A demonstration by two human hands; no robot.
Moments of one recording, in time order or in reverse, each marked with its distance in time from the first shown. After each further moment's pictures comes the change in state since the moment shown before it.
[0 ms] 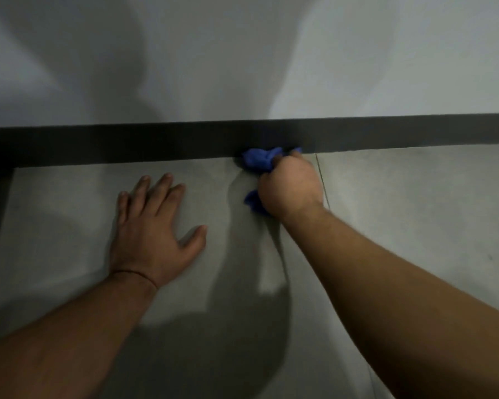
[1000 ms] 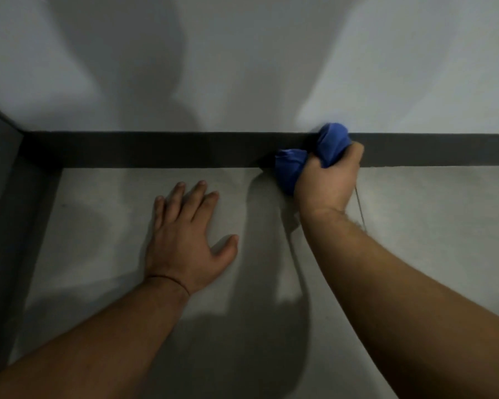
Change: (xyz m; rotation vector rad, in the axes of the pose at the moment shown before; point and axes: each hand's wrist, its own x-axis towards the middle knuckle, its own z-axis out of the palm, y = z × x) left_hand -0.002 -0.003 0.004 -0.034 0.039 0.001; right_hand 0.007 -0.022 0.009 0.904 0.616 0.157
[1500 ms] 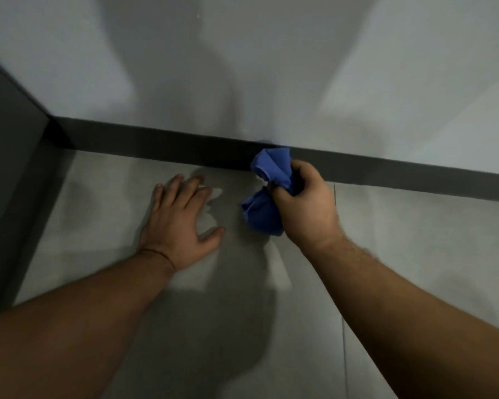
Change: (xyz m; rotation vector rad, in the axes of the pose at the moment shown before) left_hand 0.003 0.001 -0.003 -0.043 -0.021 -0.012; right_hand -0.018 -0.028 -0.055 -0.174 -0.628 -0.125
